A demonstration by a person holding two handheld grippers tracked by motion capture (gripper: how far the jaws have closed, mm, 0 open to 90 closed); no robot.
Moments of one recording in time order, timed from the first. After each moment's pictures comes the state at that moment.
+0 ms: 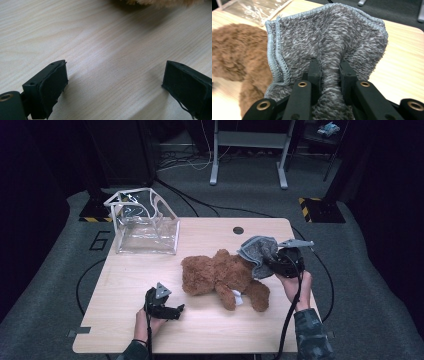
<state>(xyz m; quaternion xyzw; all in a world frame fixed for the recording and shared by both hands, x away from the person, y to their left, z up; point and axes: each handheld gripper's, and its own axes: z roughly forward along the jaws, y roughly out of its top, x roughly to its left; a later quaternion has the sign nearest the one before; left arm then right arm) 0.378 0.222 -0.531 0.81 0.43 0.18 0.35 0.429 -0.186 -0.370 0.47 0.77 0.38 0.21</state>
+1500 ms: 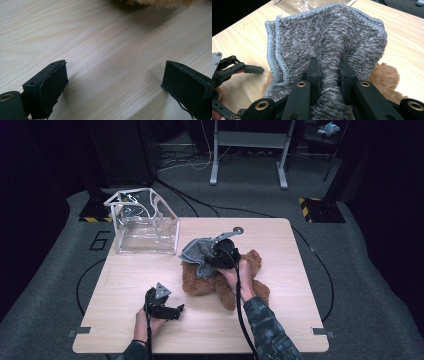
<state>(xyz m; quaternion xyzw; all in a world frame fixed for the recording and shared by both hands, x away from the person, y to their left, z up) 0.378 0.223 -0.530 0.82 0.43 0.18 0.35 0.476 -0.027 -0.392 0.38 0.83 0.39 0.12</state>
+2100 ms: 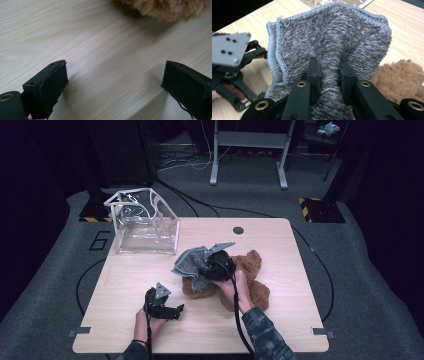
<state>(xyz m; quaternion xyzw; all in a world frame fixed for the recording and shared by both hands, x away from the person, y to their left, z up) 0.378 0.223 -0.530 0.81 0.43 0.18 0.35 0.442 -0.014 -0.399 0.34 0.85 0.39 0.11</state>
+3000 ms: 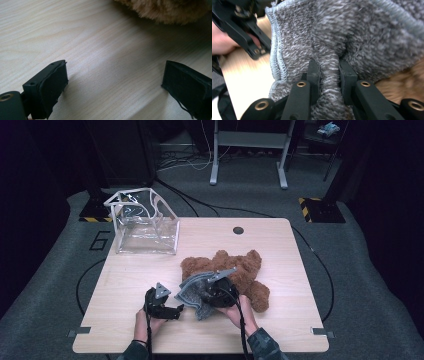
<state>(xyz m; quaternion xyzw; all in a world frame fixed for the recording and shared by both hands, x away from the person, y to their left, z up) 0.378 0.223 -0.530 0.81 0.43 0.18 0.35 0.397 -0.027 -0.460 0.34 0.87 0.35 0.03</state>
